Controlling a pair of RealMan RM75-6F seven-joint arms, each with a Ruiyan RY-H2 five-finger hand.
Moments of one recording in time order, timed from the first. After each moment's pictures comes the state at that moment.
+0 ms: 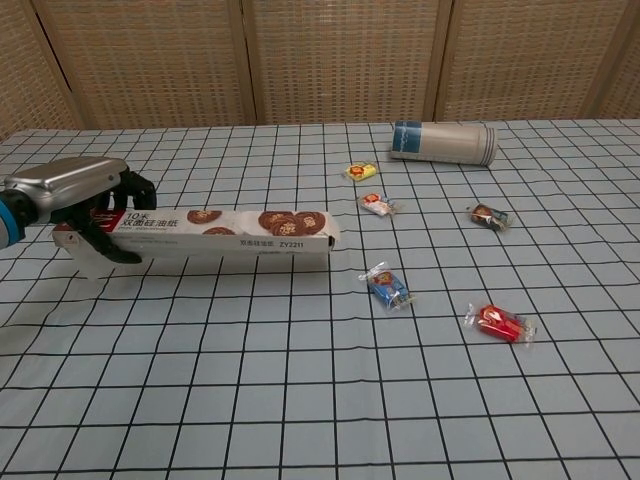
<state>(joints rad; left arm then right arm) -0.66 -1.61 -0.12 -1.04 1.41 0.96 -0.07 0.09 -1.18 0.13 -1.49 -1.41 1.48 -0.07</state>
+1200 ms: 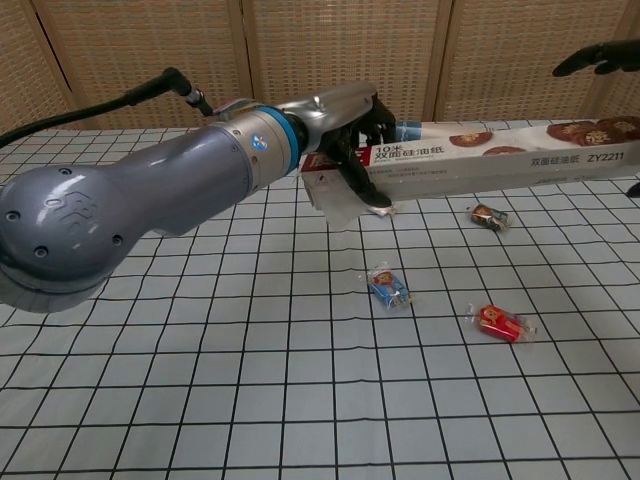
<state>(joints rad) -1.09 -1.88 -0.42 -1.27 0.92 0.89 0.46 0.50 -1.02 0.24 -2.01 -1.07 1.05 -0.43</state>
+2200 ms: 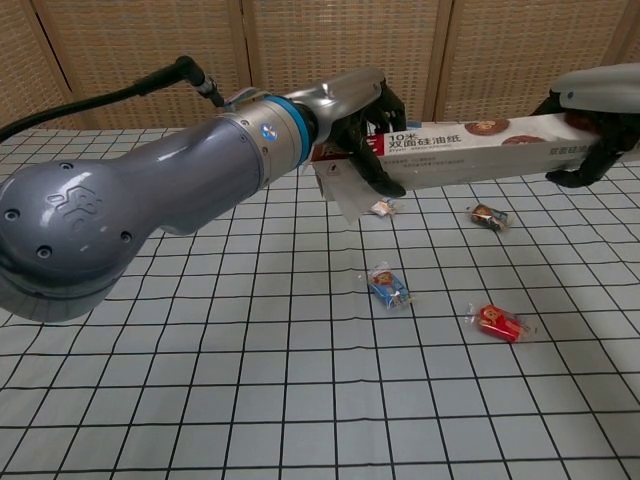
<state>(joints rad) -1.11 -1.87 -0.41 -1.34 0.87 0.97 0.46 0.73 -1.22 0.22 -1.86 -0.72 1.08 -0.67</state>
